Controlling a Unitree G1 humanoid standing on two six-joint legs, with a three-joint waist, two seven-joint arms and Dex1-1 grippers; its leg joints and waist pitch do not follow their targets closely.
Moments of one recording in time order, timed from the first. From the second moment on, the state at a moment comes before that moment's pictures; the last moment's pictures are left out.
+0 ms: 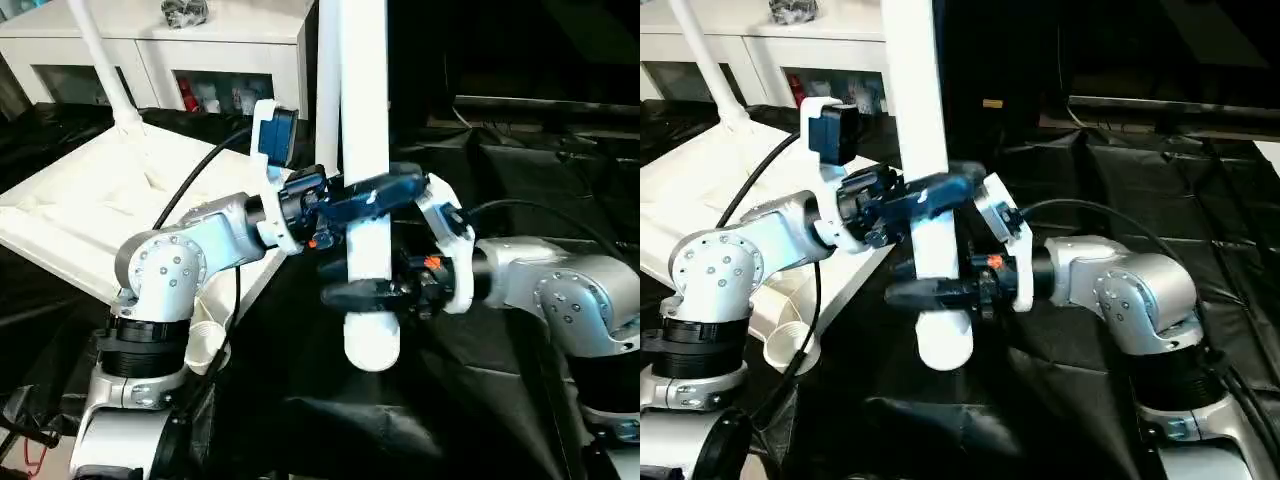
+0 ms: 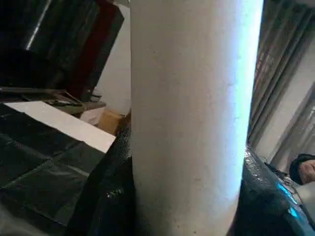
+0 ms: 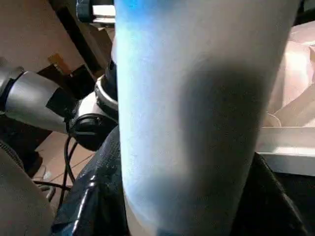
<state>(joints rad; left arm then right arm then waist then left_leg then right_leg) -0.67 0.19 0.04 -0.05 -0.94 0.92 -0.89 -0.55 -0.46 0.13 -0.15 0.75 0.99 1.13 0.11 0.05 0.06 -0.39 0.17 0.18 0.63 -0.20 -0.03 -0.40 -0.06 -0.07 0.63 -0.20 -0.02</state>
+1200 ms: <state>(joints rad) -0.72 -0.07 0.08 0.06 -0.47 0.61 -0.06 -0.59 -0.07 0.13 -0.01 0.34 0.80 0.33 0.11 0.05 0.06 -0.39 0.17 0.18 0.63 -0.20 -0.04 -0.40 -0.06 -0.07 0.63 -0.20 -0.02</state>
